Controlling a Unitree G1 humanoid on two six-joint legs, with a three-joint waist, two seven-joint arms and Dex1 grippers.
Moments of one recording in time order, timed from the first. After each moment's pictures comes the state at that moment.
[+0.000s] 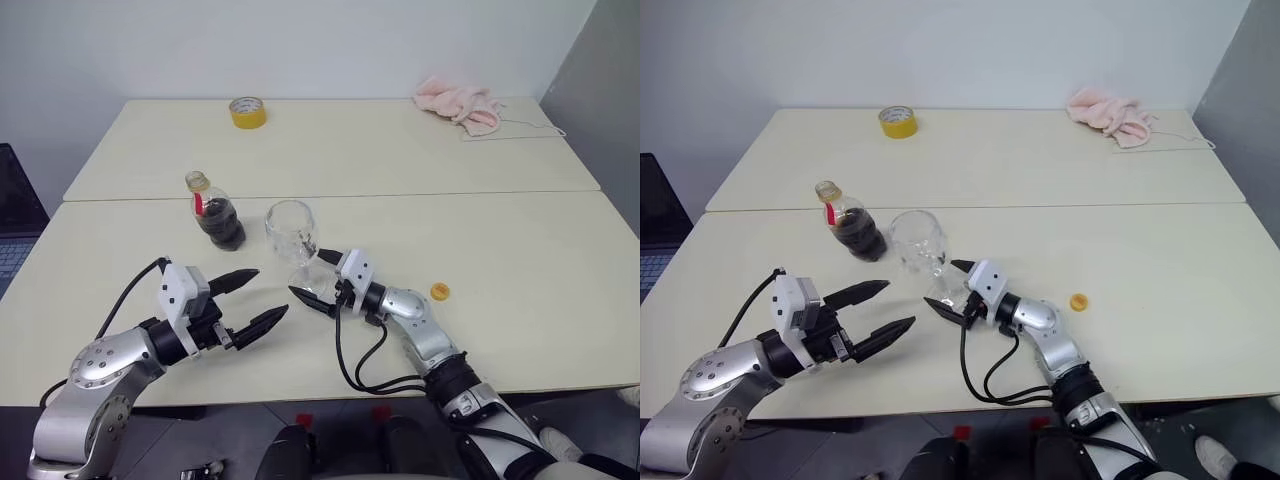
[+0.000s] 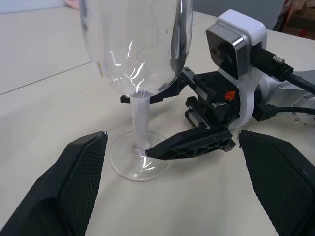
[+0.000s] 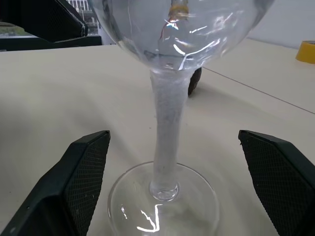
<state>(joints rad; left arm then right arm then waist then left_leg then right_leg) 0.13 0.64 0.23 -0.46 -0.59 0.38 -0.82 -0.47 -0.04 0.29 0.43 0.06 -0.21 0.72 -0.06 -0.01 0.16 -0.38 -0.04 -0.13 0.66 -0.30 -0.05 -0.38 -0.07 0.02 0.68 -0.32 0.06</state>
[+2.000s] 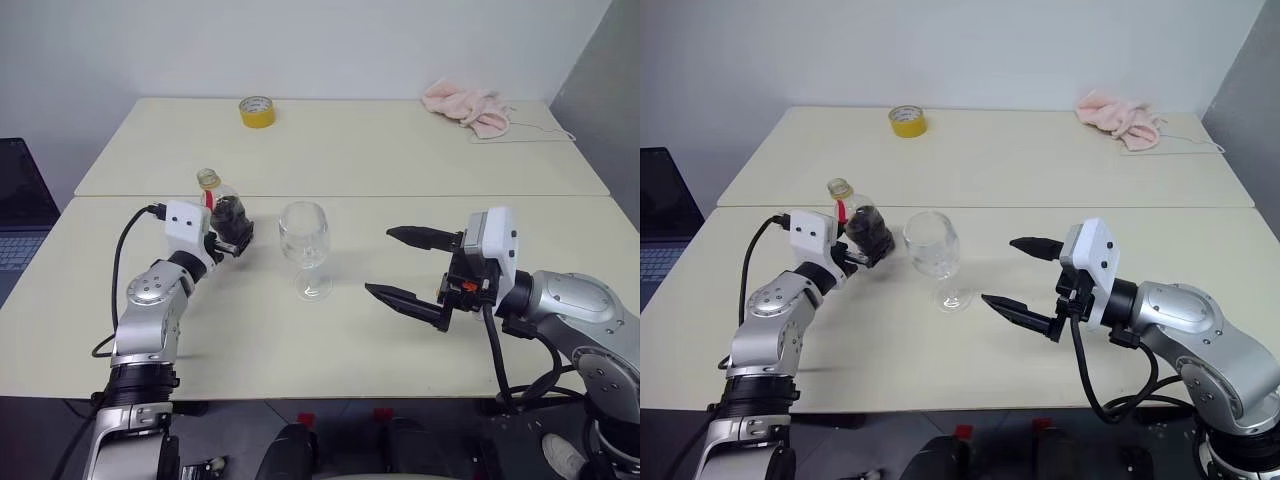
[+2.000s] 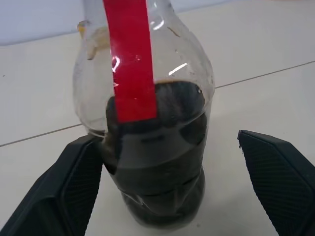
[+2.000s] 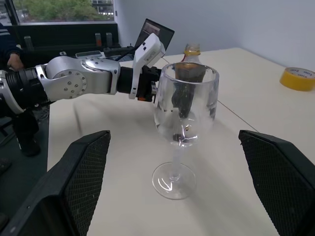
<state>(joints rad) -0.39 0.46 0.18 0.19 -0.21 0.24 -0.42 -0.29 -0.65 -0.05 -0.76 0.73 0.75 0.65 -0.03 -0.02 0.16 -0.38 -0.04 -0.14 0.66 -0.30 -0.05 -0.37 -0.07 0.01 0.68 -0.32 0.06</state>
